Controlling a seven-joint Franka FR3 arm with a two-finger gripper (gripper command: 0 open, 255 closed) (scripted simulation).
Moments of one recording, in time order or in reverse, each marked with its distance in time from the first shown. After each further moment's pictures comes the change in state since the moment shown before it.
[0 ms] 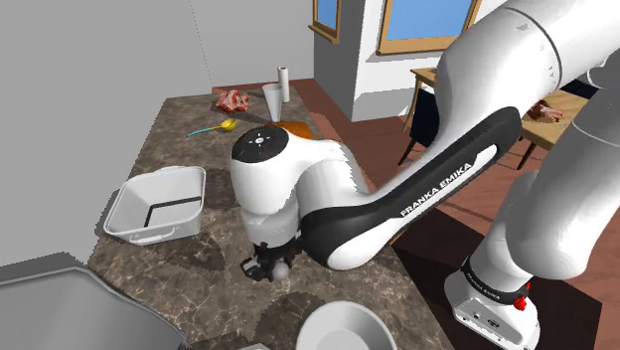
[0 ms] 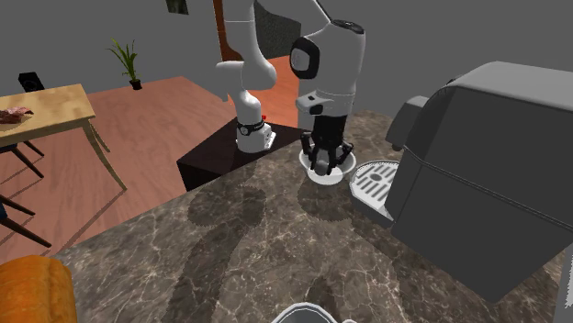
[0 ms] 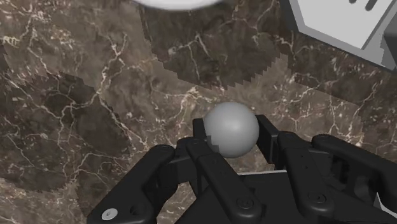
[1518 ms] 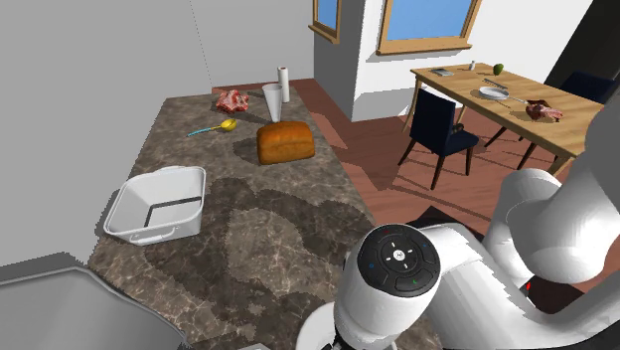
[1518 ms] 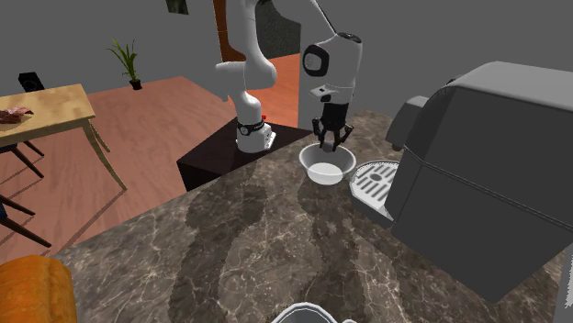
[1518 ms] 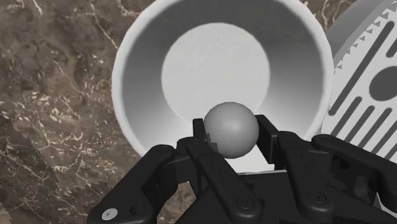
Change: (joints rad) arm 0.207 -0.316 0.145 -0.365 0.316 0.110 0.111
